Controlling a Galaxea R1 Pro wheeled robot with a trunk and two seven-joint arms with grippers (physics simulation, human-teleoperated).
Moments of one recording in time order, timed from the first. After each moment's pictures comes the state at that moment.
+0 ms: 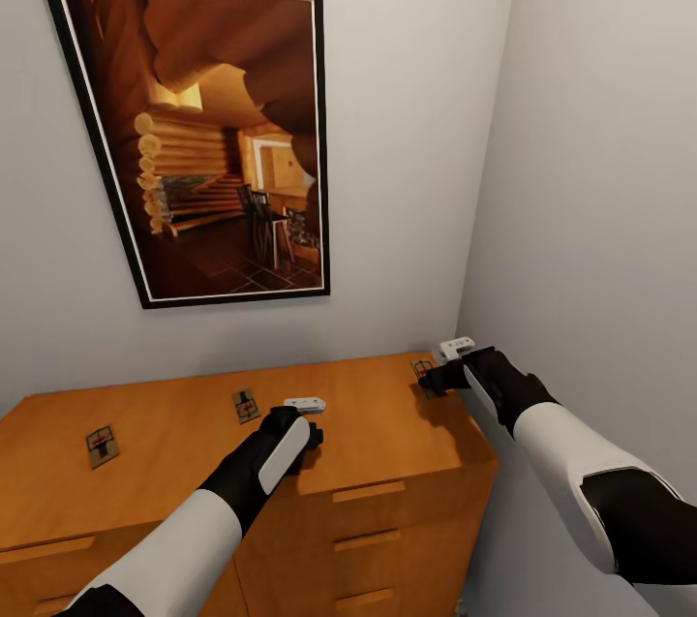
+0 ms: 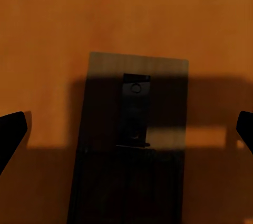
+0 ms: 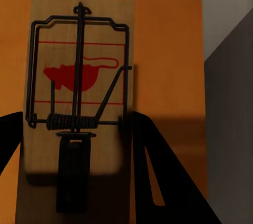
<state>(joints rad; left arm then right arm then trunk) -0.73 -0.15 -0.40 -0.73 0.64 0.68 0.64 -1.03 -0.05 0.20 -0.41 0.08 0.57 0.26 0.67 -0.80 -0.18</state>
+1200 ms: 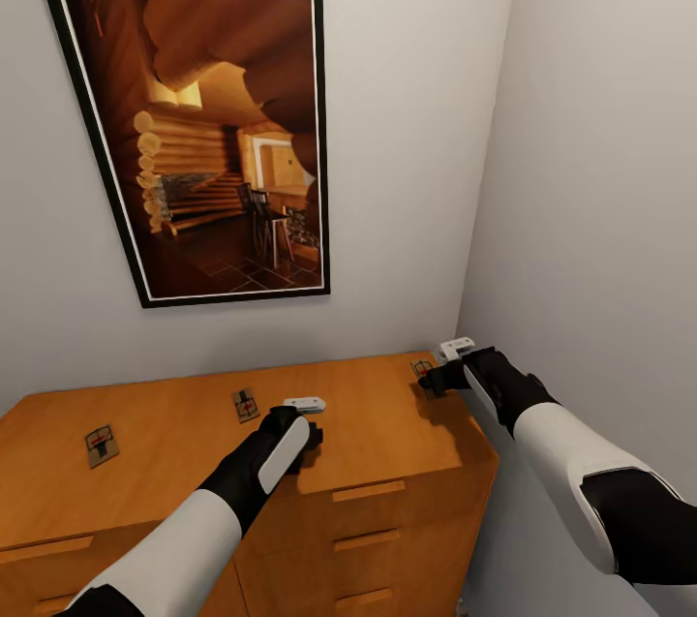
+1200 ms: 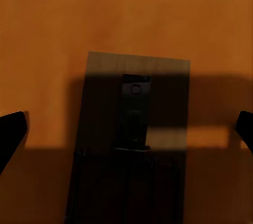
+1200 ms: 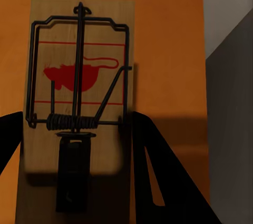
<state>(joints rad) -0.73 -0.15 -0.40 -0.73 0.64 0.68 0.64 -1.03 -0.05 0.20 -0.41 0.08 0.57 0.26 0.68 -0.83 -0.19</state>
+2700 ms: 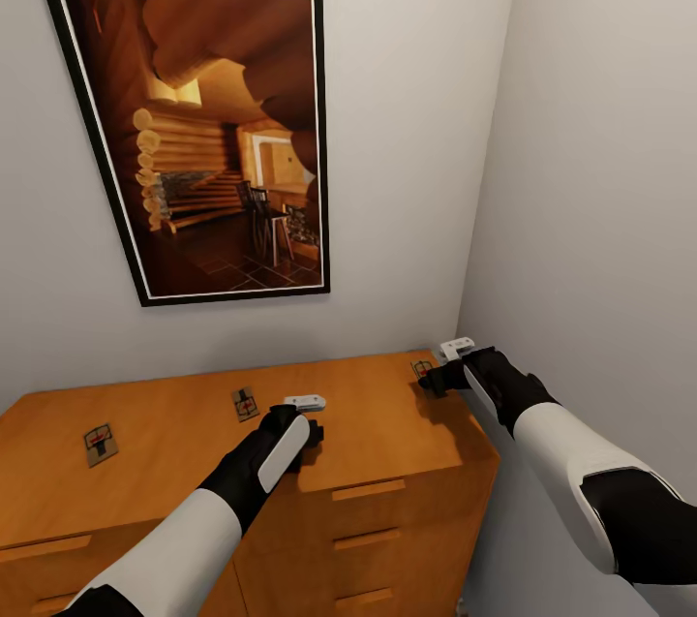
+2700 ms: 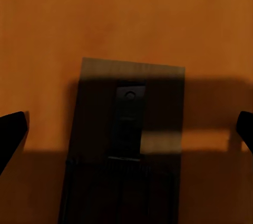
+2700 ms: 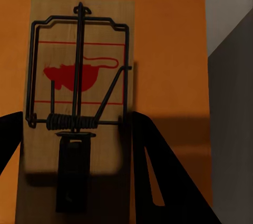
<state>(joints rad) -0.73 -0.15 -0.40 -0.74 0.65 0.68 0.64 -1.03 -0.05 0.20 -0.41 0.08 0.57 0.26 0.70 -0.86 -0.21</state>
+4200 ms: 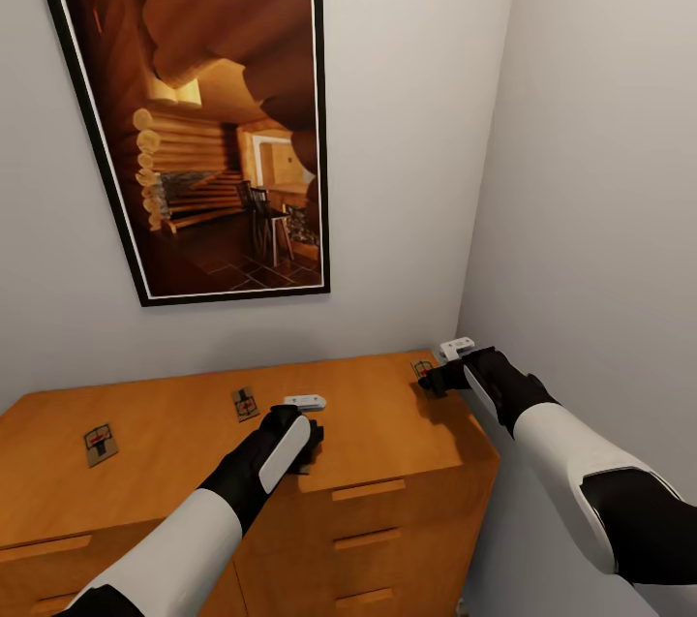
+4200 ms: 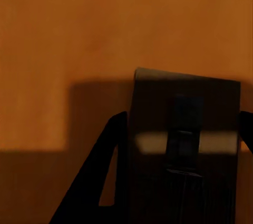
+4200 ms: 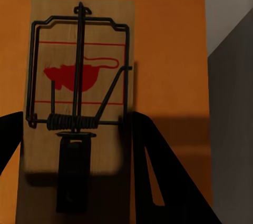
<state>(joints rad) -0.73 -0.15 -0.40 -0.74 0.63 0.68 0.65 -1.03 -0.05 0.20 -0.41 0.08 0.57 0.26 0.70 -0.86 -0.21</state>
